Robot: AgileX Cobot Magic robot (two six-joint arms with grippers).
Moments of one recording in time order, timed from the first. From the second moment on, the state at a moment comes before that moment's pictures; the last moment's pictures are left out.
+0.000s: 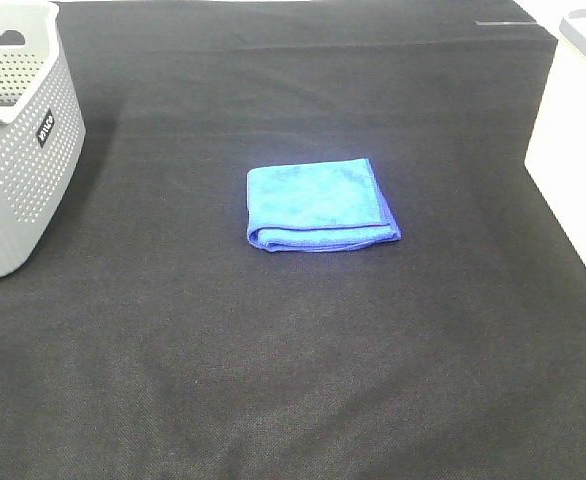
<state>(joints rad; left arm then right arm) 0.05 -0.01 -0.51 -0.05 1.05 0.09 -0.01 0.00 -0.46 0.02 1.10 -0.03</state>
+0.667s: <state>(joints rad) 0.05 -0.01 -0.51 -0.05 1.05 0.09 -0.01 0.00 -0.46 0.02 1.10 -0.03</state>
